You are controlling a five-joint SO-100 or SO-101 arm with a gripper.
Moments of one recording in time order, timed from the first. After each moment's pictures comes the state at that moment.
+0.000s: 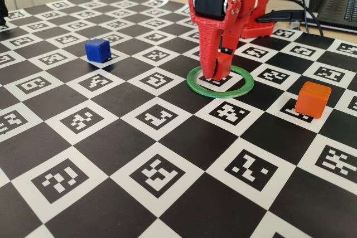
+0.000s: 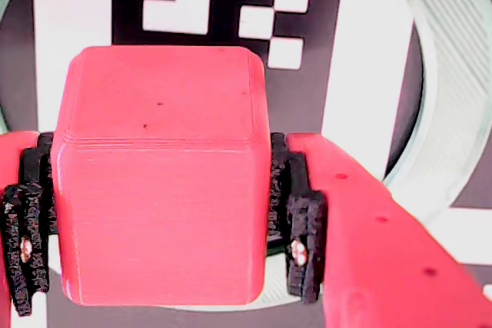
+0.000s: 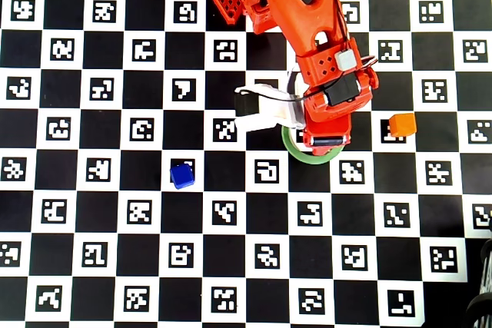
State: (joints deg) arm -23.1 91.8 118.0 59.7 19.3
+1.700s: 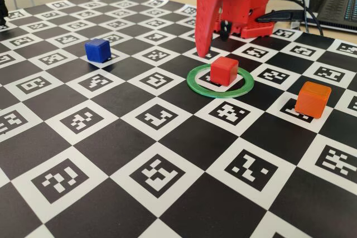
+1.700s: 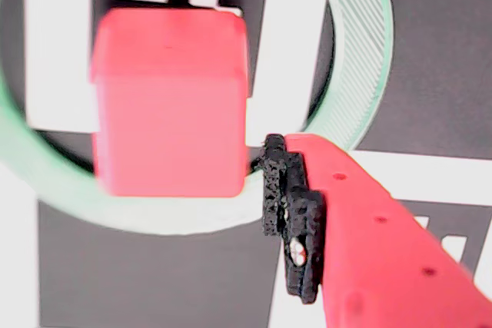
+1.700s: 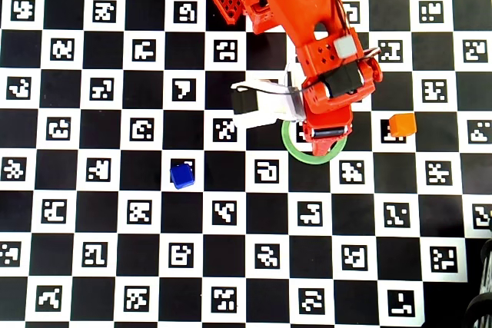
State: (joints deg) arm -16.5 100.2 106.0 81.7 11.2
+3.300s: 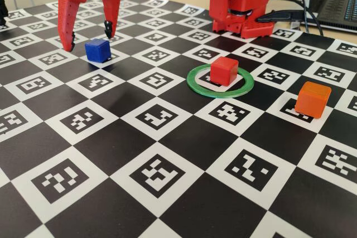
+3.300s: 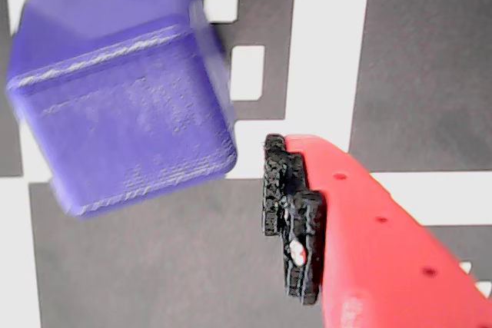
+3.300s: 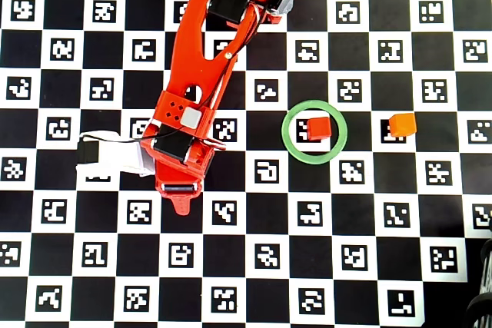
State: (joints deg) arm 23.3 66.4 79.8 76.2 -24.2
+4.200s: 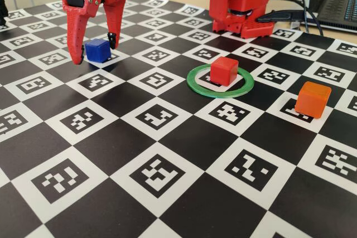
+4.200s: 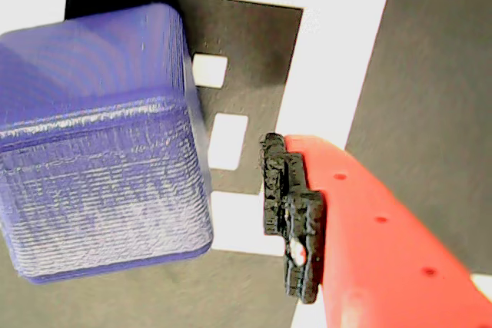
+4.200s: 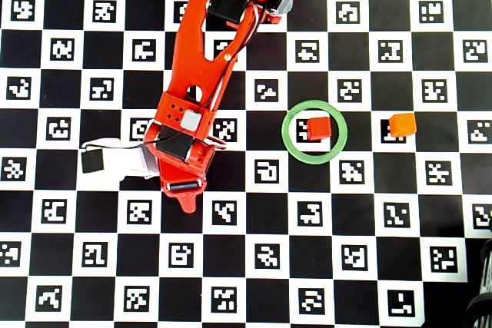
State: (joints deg) arm 24.0 66.3 85.5 69.5 -34.7
